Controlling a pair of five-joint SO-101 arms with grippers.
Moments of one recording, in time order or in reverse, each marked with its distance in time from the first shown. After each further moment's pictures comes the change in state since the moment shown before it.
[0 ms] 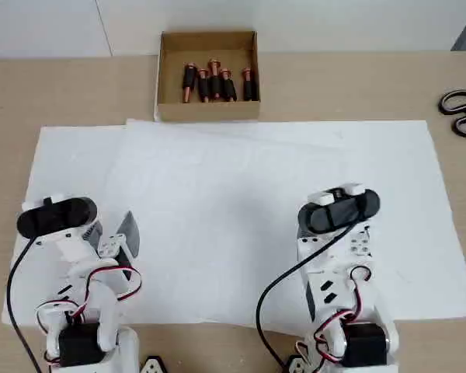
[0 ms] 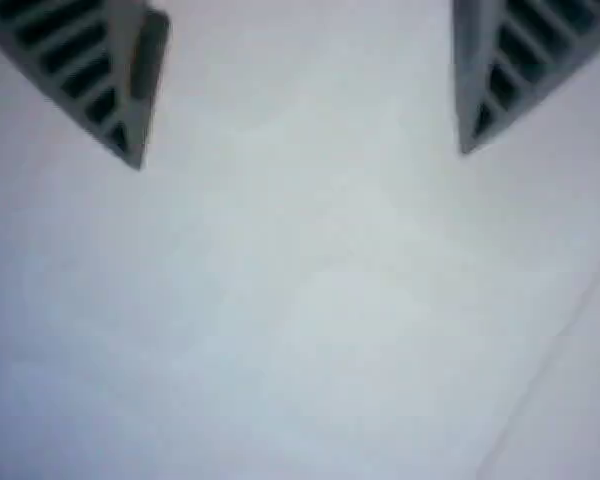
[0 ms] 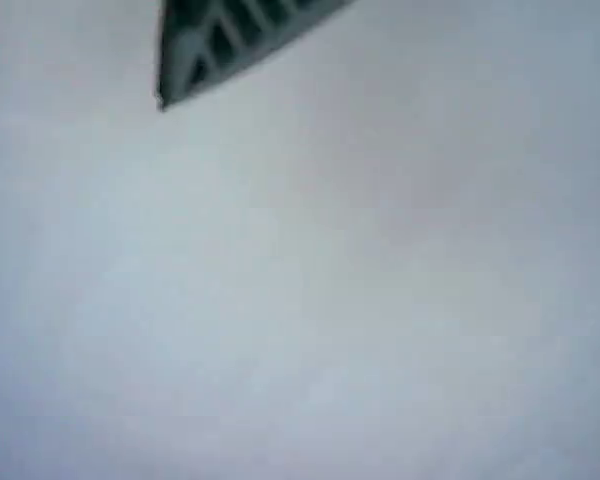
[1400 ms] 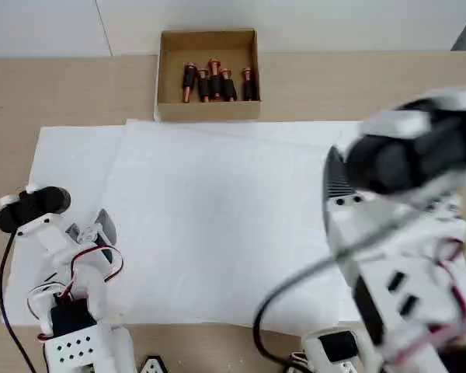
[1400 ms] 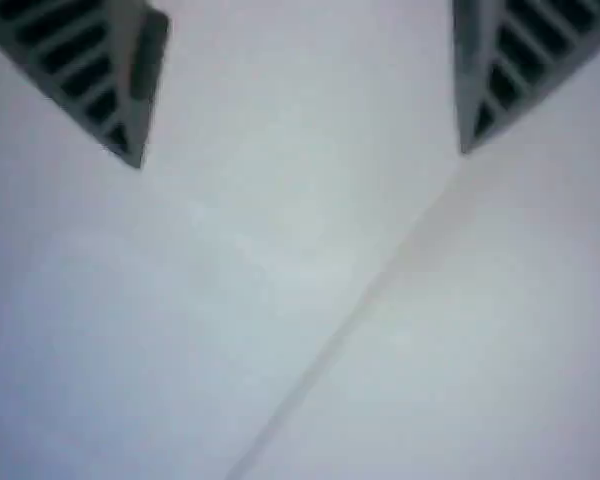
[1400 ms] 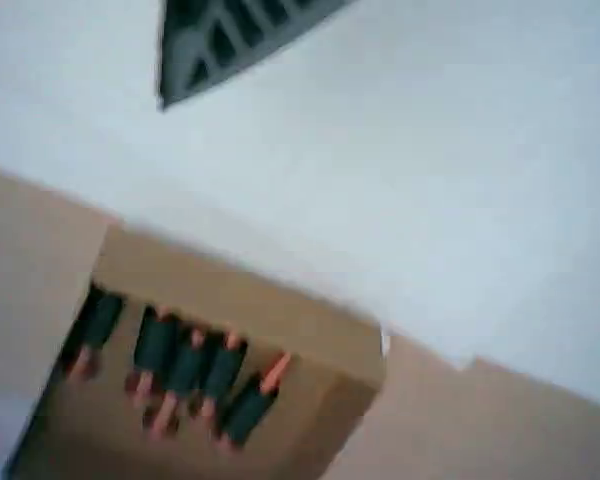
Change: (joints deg) left arm -10.8 21.9 0.4 -17.7 0.0; right arm -7.0 54.9 -94.9 35.5 0.0
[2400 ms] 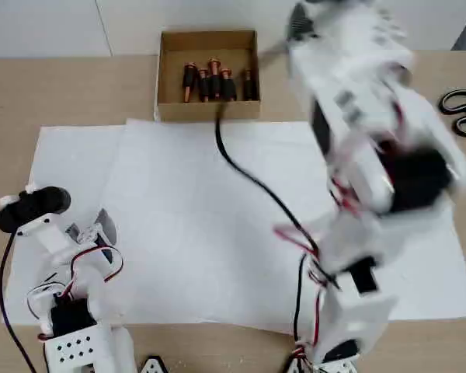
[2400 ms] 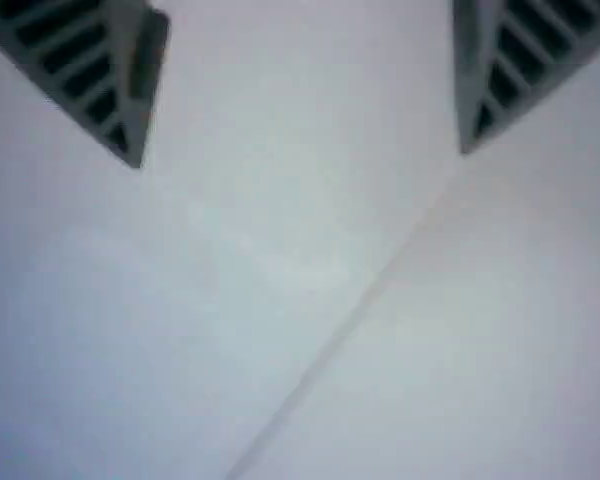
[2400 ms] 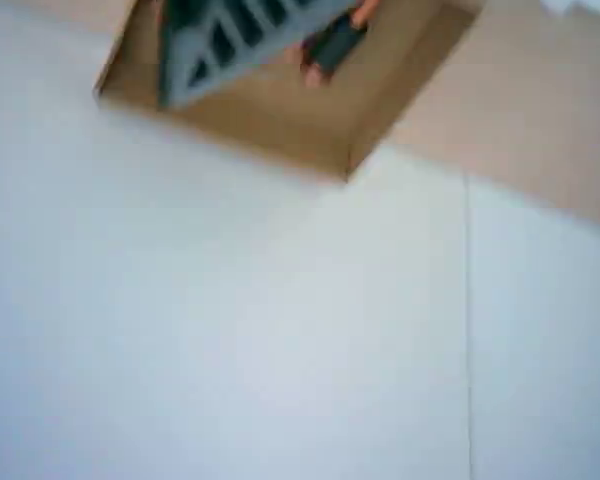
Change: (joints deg) left arm 0.0 0.0 0.0 0.0 0.0; right arm -0.1 59.8 -81.4 2.7 0.0
